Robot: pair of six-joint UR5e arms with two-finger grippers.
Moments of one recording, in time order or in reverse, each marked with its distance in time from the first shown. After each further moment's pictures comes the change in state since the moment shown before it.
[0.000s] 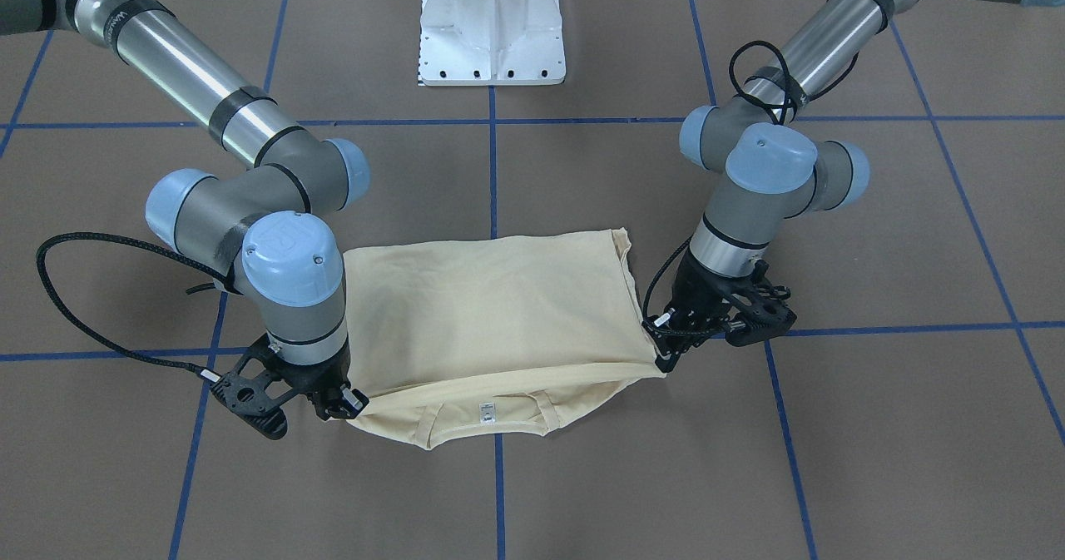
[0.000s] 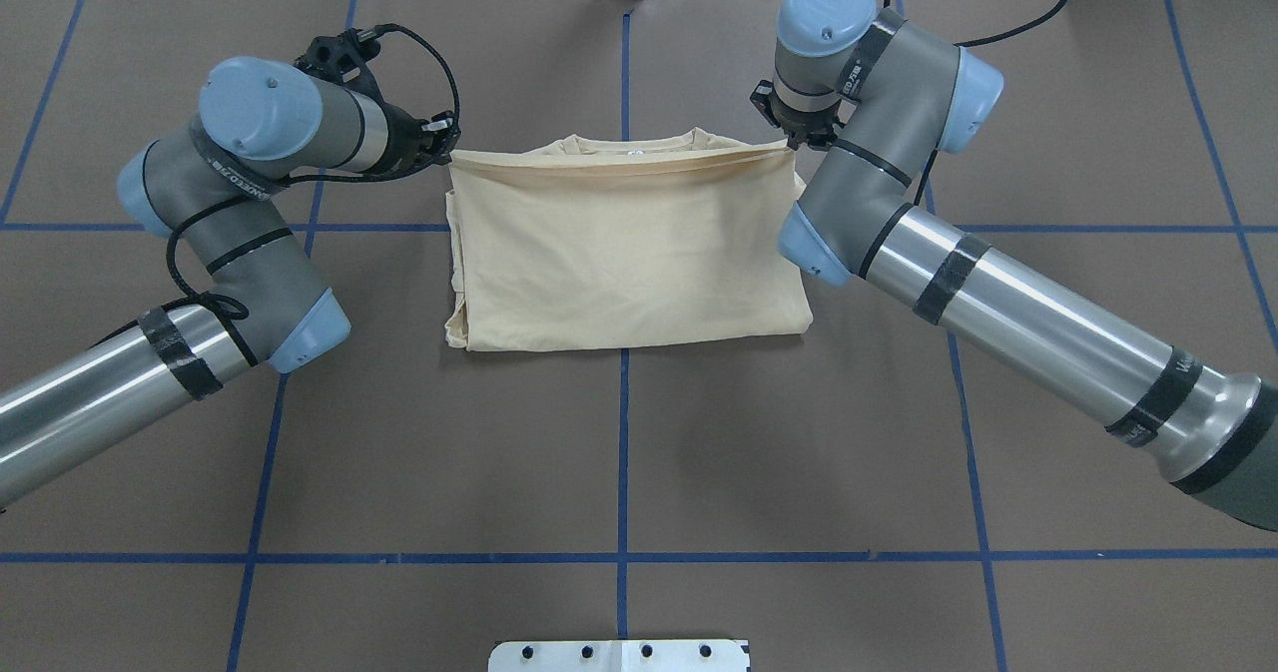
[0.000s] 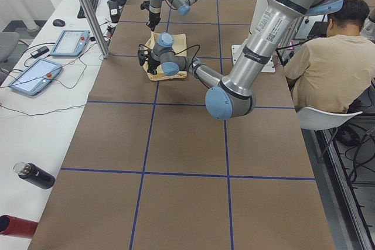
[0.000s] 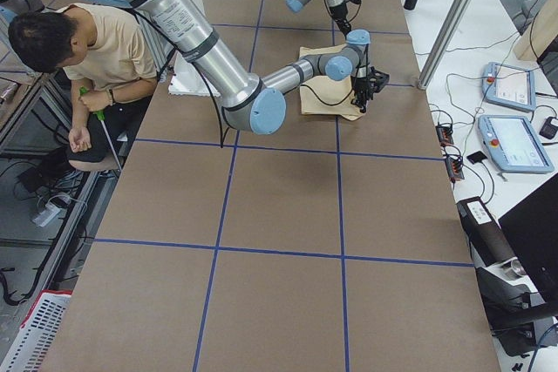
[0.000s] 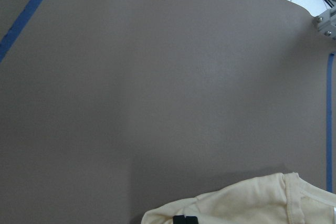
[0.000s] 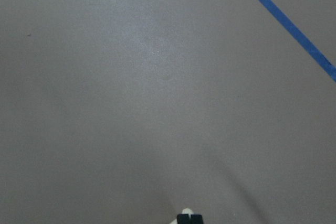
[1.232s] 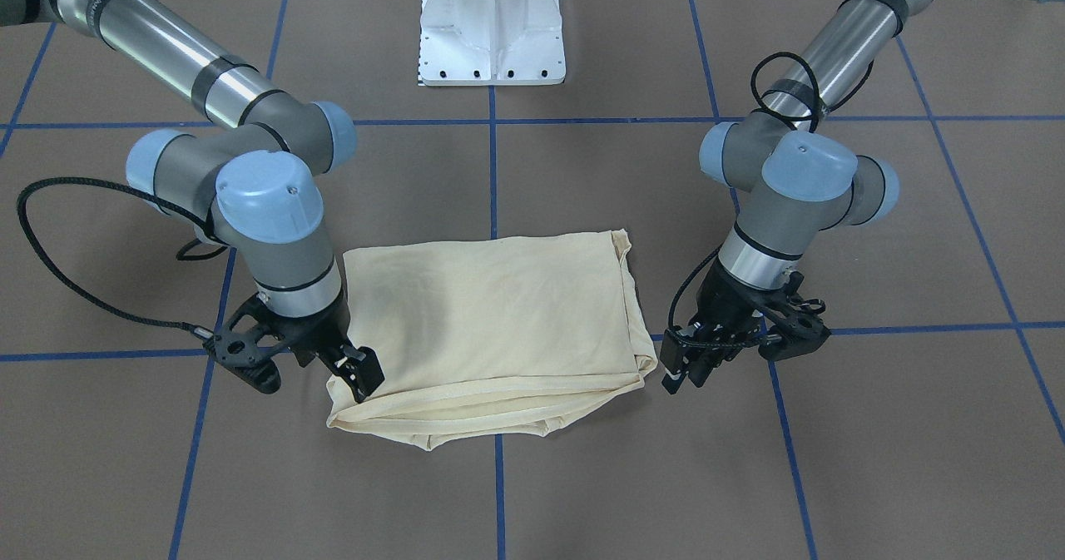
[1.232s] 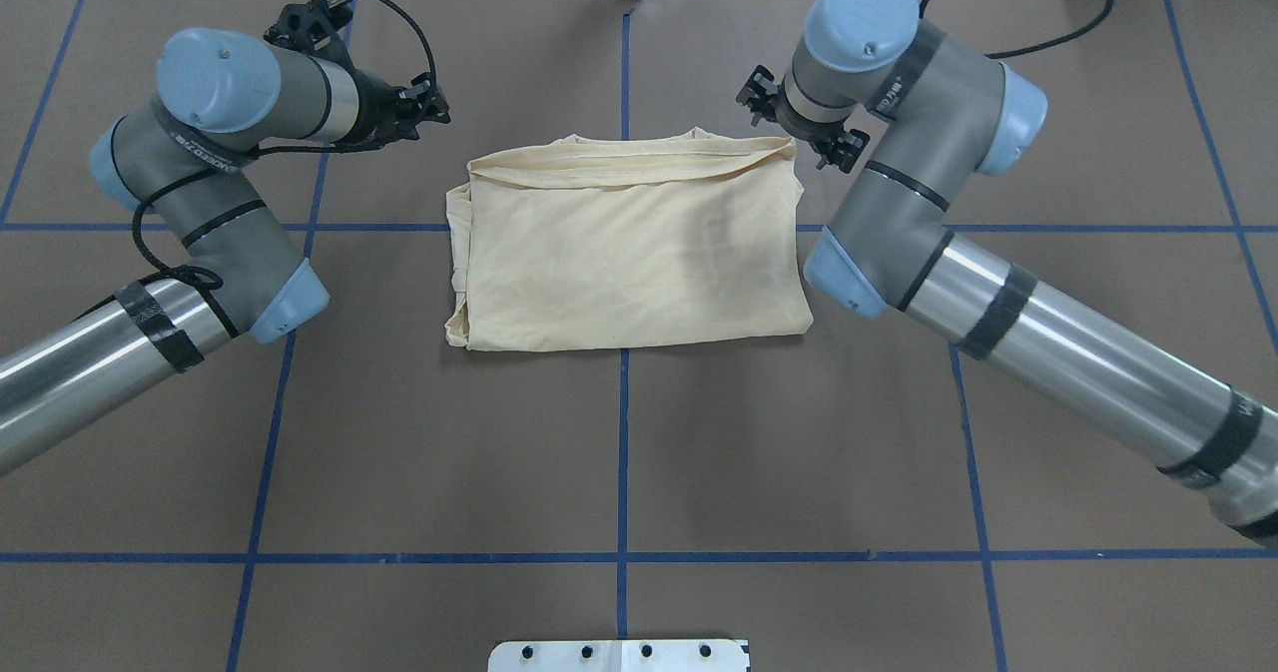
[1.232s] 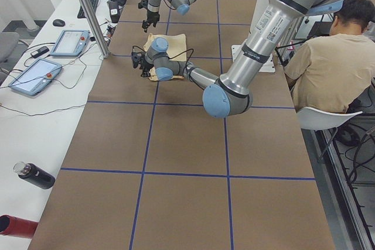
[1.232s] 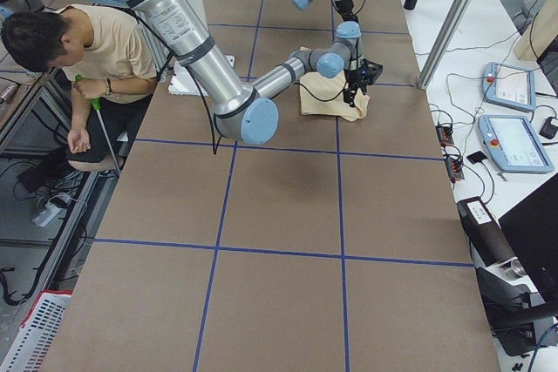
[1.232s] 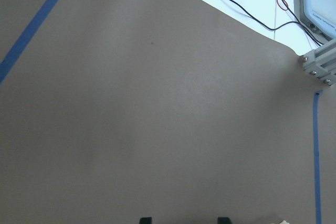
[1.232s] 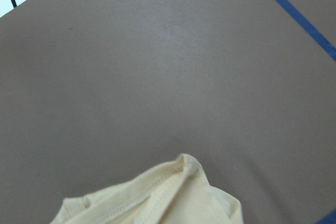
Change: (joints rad) left arm -0.055 0.006 0.018 -0.099 -0.038 0.004; right arm -0.028 -0.175 0.316 0.018 0.012 0.098
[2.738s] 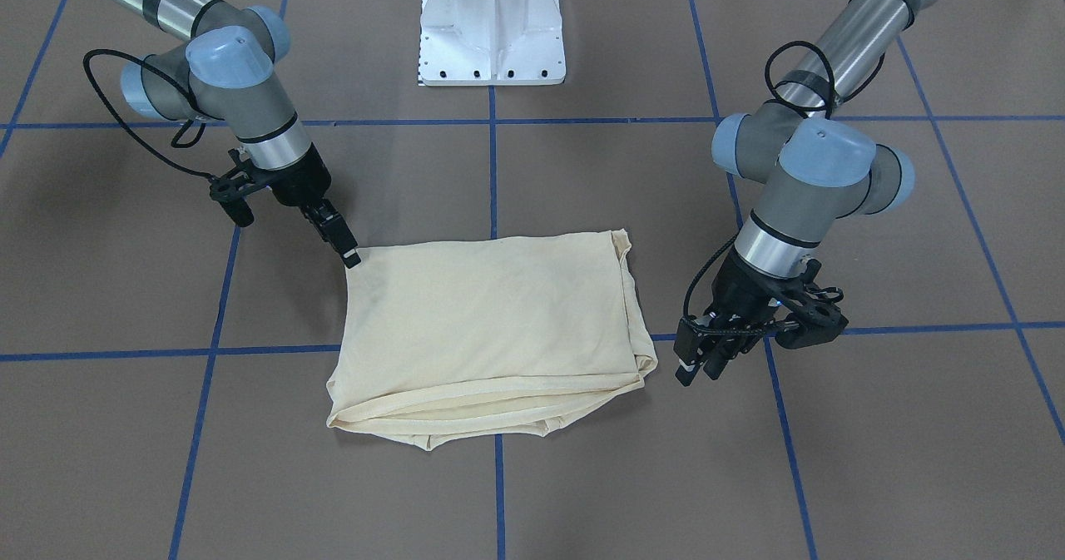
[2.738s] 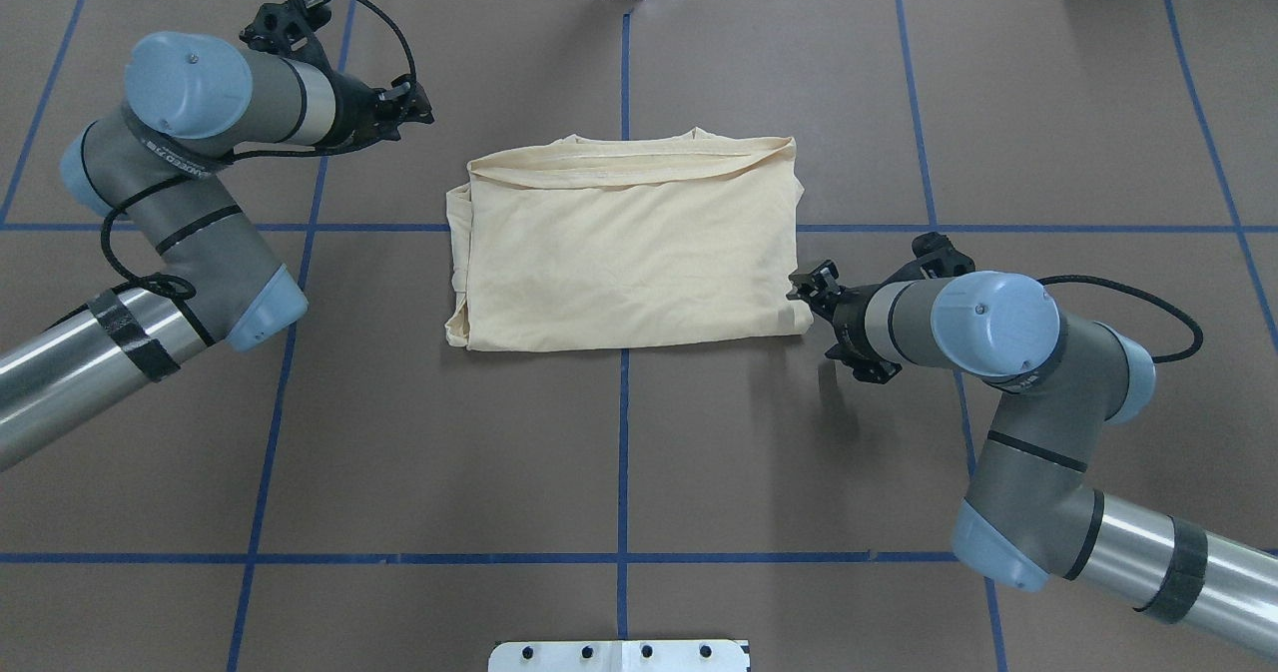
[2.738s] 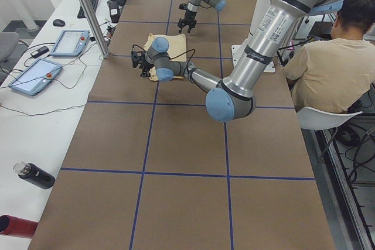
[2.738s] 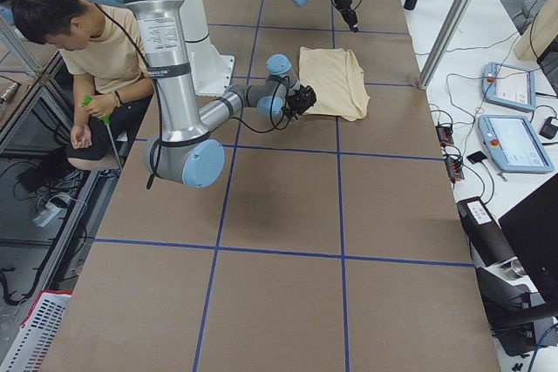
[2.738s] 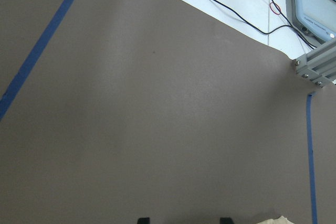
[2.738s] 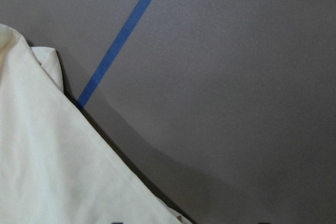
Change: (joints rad) left arm -0.005 0.045 -0.047 0.005 0.013 0.023; right arm -0.260 -0.393 0.280 0.358 -0.156 0.511
